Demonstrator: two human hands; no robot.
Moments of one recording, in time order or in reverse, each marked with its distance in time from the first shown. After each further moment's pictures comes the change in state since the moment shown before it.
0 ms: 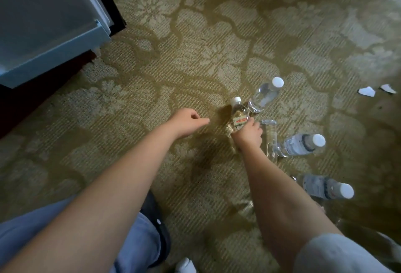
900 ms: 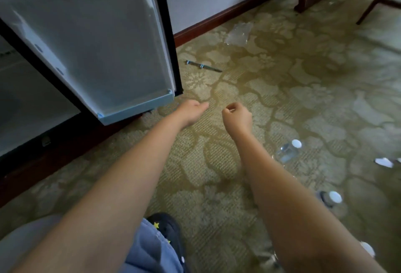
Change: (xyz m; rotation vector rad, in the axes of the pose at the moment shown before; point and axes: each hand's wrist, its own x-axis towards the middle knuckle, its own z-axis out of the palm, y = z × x) left_hand -0.080 0.034 -0.151 -0.139 0.405 0.095; right_hand -0.140 -0.199 -0.126 0.470 0.124 -0.476
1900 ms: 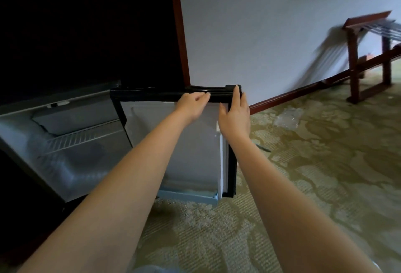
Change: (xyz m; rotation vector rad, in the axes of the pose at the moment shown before) left_hand -0.027 0.055 -0.235 -0.075 0.574 0.211; right_hand -0.017 -0.258 0.022 0.040 0.036 -0.637
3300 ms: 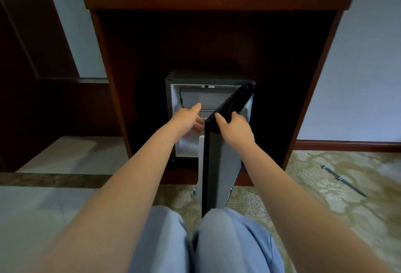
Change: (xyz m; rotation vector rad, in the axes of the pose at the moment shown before) left_hand -0.266 -0.145 -0.242 -0.249 0.325 -0.471; right_hand -0.243 -0.216 0.094 -0.017 -0.535 -0.299
